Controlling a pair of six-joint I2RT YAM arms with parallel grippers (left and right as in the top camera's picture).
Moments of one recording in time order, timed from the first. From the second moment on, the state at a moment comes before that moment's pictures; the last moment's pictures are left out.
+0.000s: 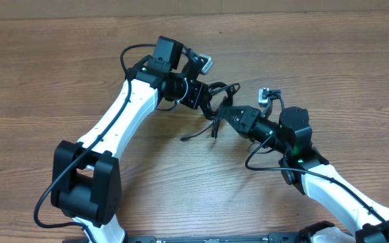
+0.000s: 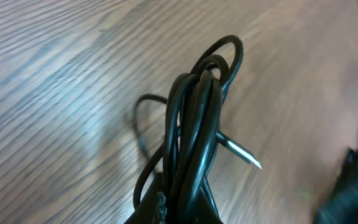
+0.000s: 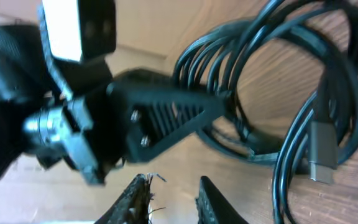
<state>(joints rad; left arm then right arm) -0.36 1.87 1.47 -0.69 0.63 0.08 0.34 1.33 0.50 0.56 -0.57 1.16</state>
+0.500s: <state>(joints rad) -0.43 1.87 1.47 -0.71 0.72 0.16 0.34 1.33 0.50 0.49 -0.39 1.35</state>
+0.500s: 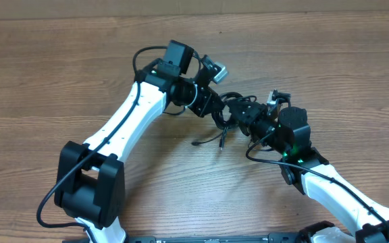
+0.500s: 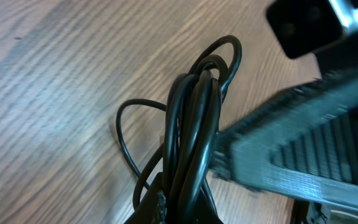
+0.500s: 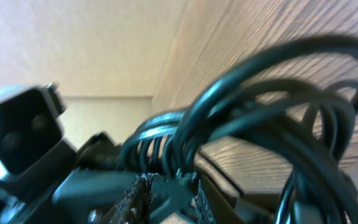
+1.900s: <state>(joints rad) -0.42 1.87 1.50 -0.73 1.01 0.29 0.35 1.33 0.49 0.59 -0.28 1.37</state>
